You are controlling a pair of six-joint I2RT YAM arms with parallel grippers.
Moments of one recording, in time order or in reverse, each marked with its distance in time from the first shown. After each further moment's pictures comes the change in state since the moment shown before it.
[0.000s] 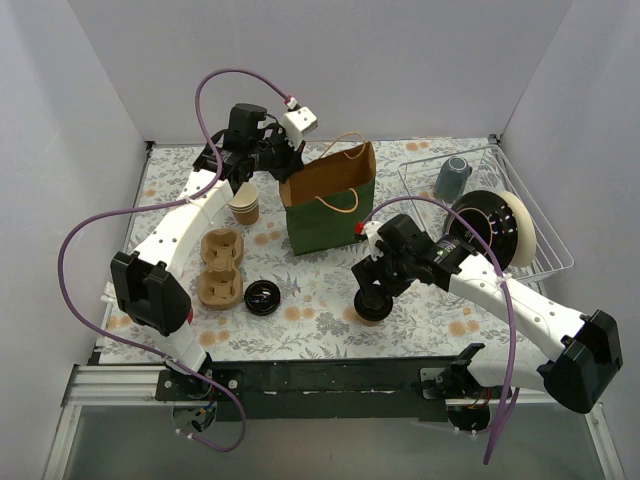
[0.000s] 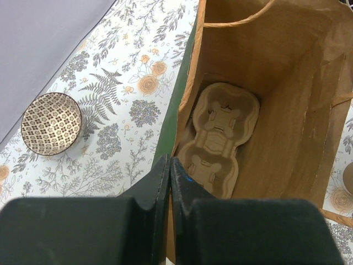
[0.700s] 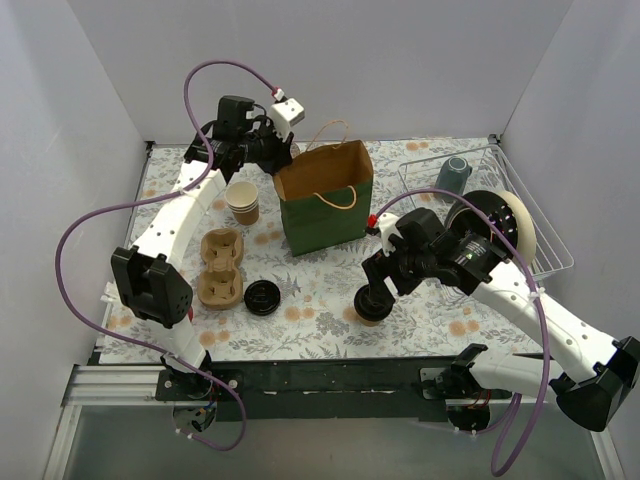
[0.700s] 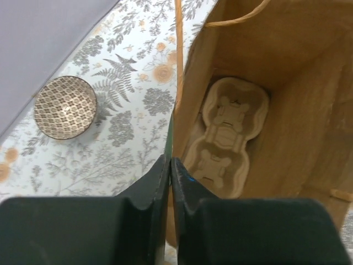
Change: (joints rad) left arm 0.071 0.043 0.082 -0.071 0.007 0.002; right arm -0.005 -0.107 0.100 -0.108 -0.029 -0.024
